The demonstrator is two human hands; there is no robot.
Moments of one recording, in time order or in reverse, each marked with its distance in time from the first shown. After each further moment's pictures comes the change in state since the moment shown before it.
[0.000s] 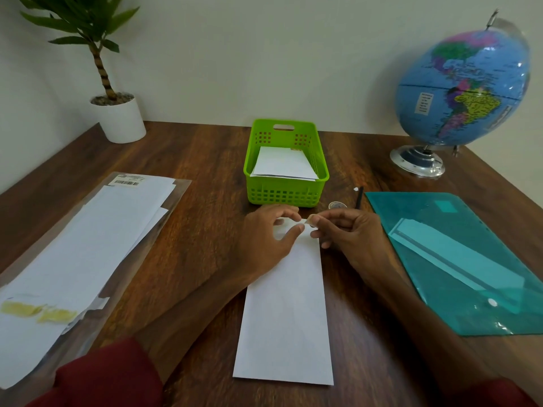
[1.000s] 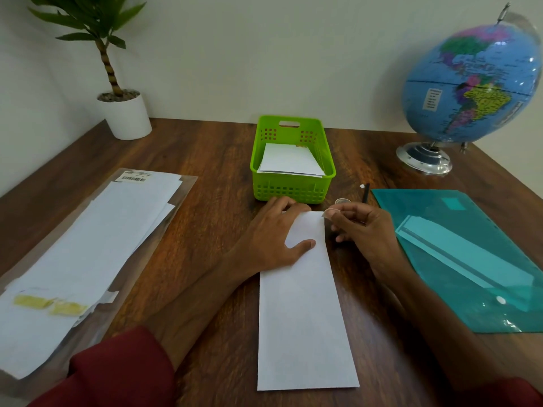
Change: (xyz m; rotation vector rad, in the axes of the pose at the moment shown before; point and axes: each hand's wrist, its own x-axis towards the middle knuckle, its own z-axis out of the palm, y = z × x) left_hand 0.008 -0.022 0.000 0.361 -0.245 0.242; right_hand 0.009 0.015 -0.007 0.024 0.051 0.112
